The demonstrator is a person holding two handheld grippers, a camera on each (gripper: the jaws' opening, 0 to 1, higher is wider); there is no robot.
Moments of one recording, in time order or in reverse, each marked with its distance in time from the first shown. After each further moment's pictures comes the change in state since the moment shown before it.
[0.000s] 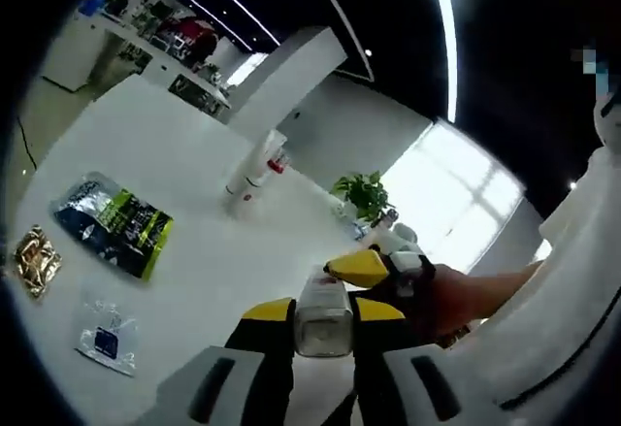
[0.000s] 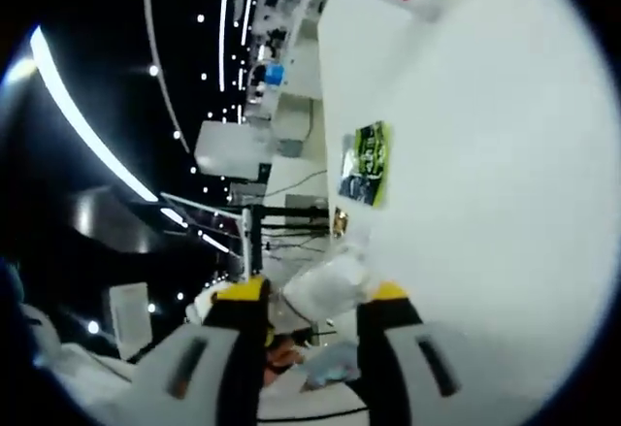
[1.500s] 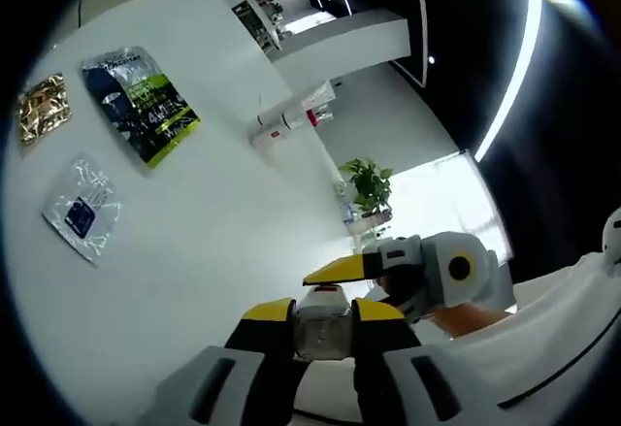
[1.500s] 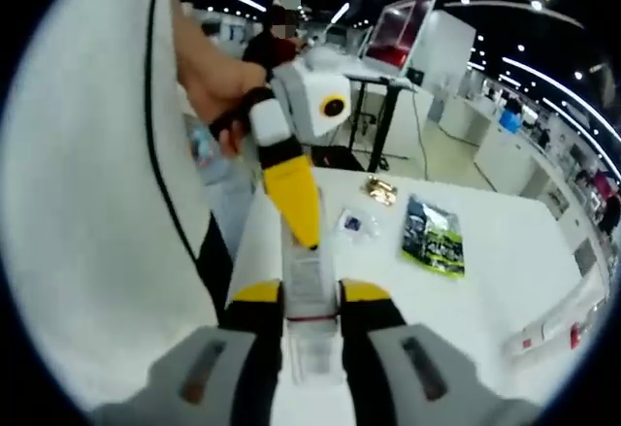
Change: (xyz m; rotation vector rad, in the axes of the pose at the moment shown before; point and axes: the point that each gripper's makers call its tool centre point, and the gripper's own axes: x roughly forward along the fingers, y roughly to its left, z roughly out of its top) left arm -0.011 0.003 -0.032 -0.514 0.094 -0.056; right arm -0.005 -0.010 -0.056 -1.715 0.602 -0.033
